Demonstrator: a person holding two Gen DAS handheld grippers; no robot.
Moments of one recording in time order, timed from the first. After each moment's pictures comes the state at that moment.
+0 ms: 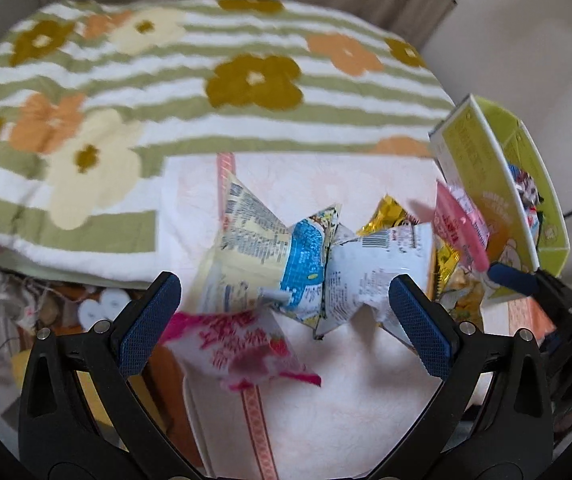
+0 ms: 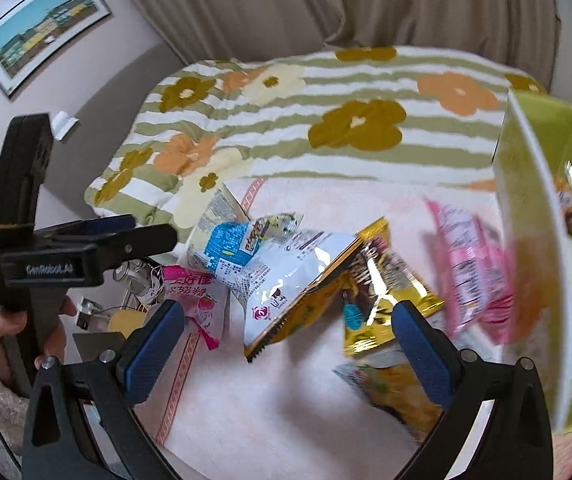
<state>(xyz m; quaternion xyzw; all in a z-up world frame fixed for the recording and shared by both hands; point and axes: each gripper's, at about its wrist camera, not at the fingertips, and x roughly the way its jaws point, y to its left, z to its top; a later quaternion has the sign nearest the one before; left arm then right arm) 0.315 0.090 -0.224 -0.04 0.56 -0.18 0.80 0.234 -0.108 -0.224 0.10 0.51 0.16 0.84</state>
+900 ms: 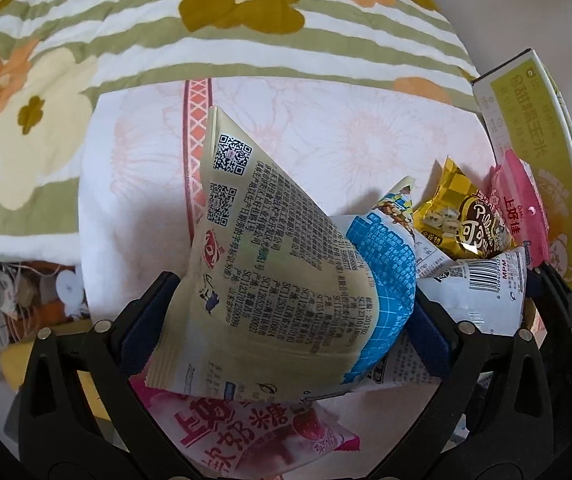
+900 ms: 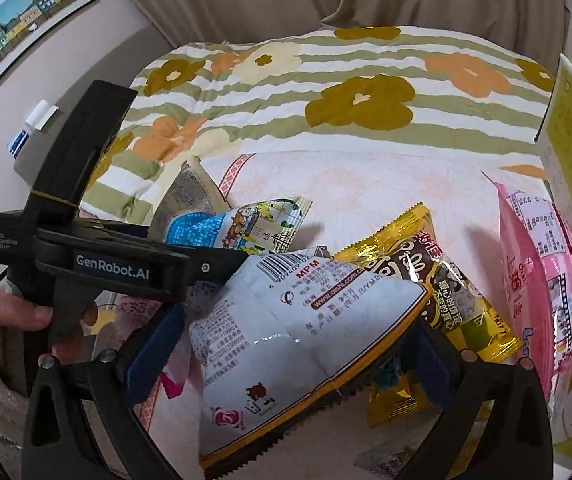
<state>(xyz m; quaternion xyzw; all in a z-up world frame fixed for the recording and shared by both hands) 0.367 0.072 -0.323 -0.04 0.65 -0.20 0.73 0.273 -0.082 -0.279 0.07 0.52 0.16 0.84</state>
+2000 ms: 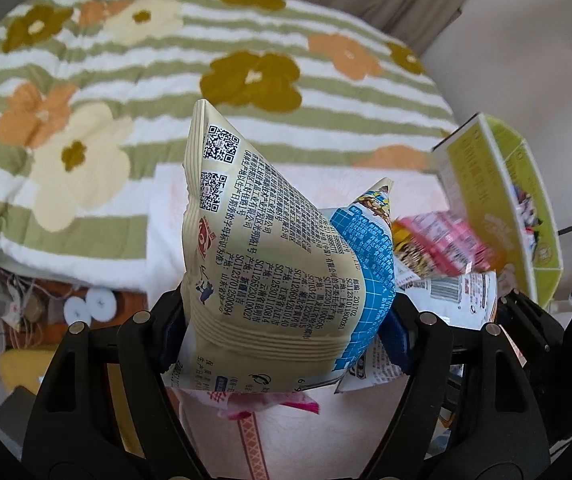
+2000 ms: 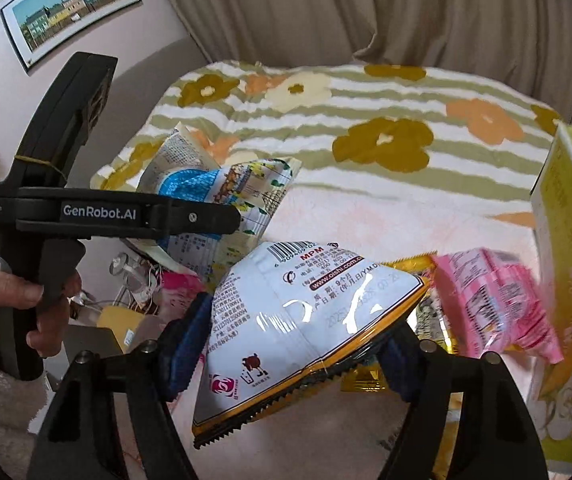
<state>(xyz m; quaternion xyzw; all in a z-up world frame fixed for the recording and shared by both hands) 0.332 0.097 -0.216 -0.07 0.55 -0.18 0.81 0.239 -0.077 -0.220 0.05 0.45 0.19 0.87</state>
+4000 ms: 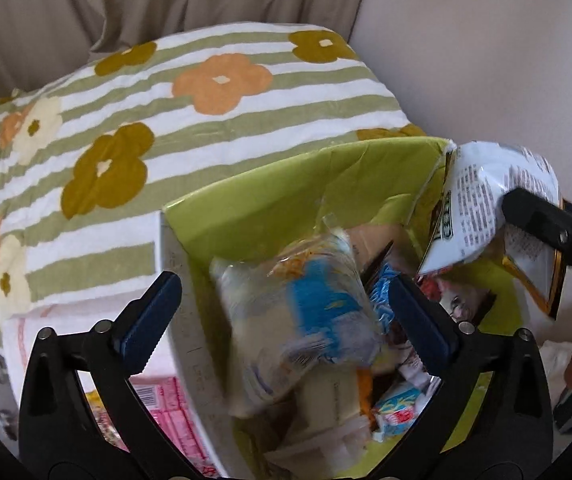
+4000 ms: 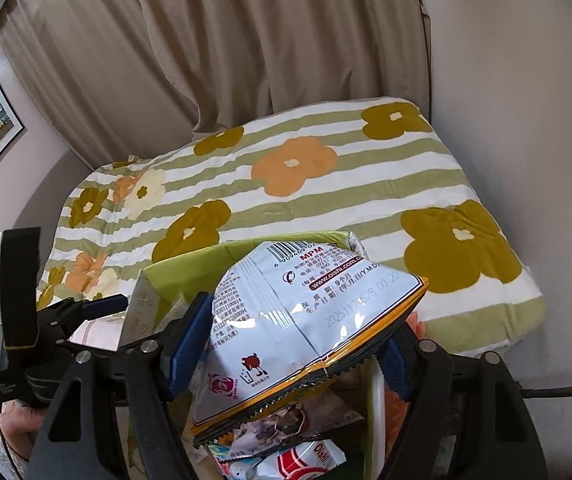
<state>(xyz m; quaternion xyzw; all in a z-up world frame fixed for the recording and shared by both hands) 0.403 -0.331 -0.187 0.07 0.52 -0.20 0.83 0.311 -0.496 -0.149 0.15 0.43 0.03 0.89</state>
